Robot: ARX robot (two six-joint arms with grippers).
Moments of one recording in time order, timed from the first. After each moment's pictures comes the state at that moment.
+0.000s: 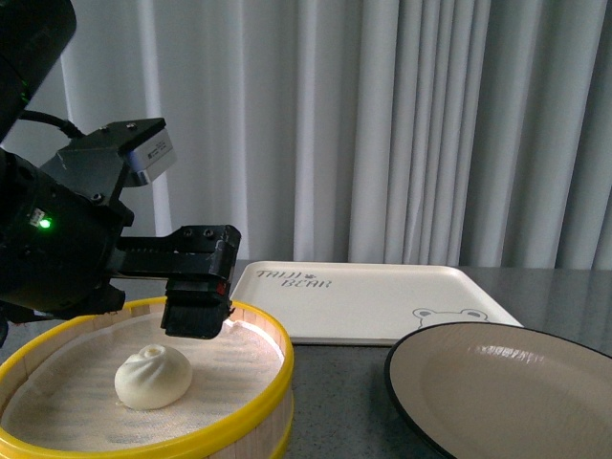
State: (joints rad) left arm -0.32 1.46 1.04 -0.14 -0.04 -0.07; right arm 0.00 0.00 0.01 0.00 0.00 -0.01
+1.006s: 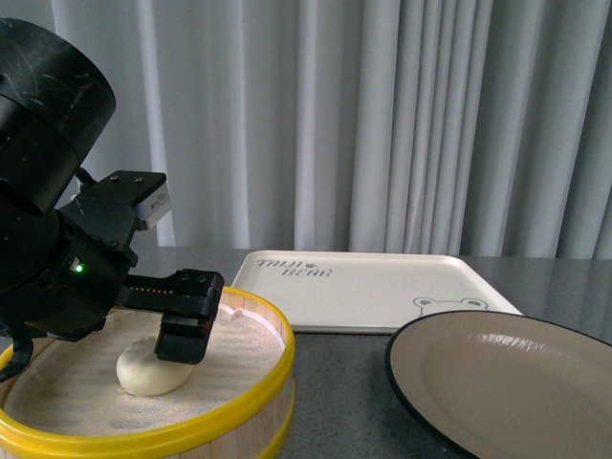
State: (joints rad) left arm -0.27 1.62 1.10 -0.15 -0.13 -0.03; right arm 0.00 0.00 0.01 0.00 0.00 -0.01
